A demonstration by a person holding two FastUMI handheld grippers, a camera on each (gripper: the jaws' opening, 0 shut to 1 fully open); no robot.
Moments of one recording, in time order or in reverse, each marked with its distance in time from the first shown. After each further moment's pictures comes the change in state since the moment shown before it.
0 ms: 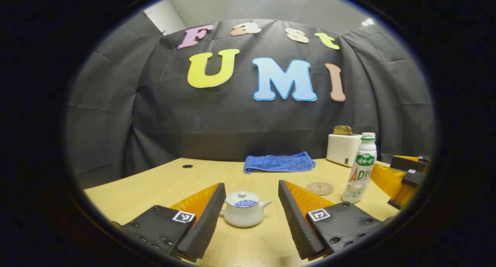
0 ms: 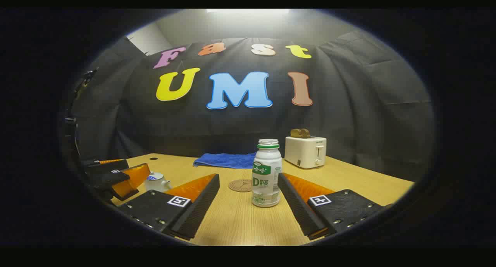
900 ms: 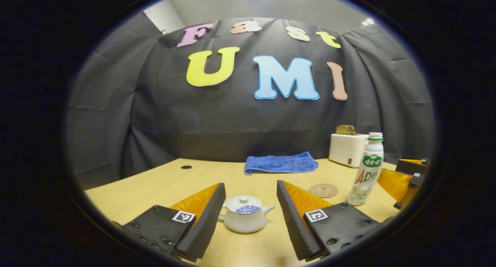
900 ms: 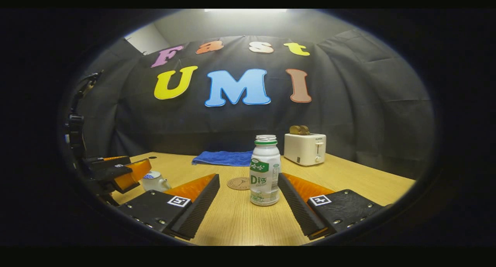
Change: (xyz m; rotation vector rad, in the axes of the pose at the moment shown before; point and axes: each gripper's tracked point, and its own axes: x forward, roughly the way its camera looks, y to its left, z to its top) left arm 0.032 0.004 0.000 -0.003 0.011 -0.007; right arm 0.004 -0.005 -0.008 0.013 0.023 -0.007
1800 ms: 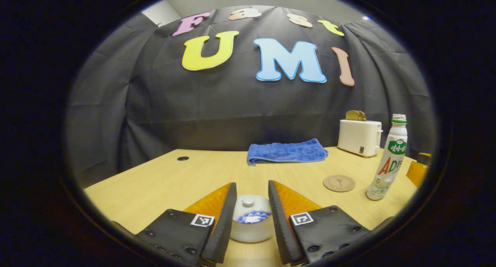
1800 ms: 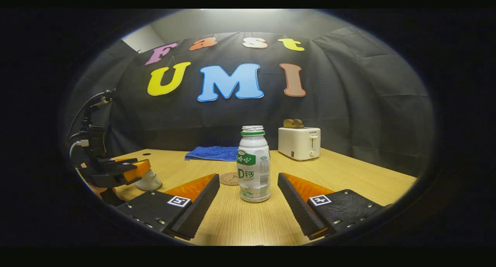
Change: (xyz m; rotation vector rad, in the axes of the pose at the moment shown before) left arm 0.046 0.009 -0.036 0.024 0.093 0.006; right arm 0.005 -0.019 -0.018 0.017 0.043 -0.026
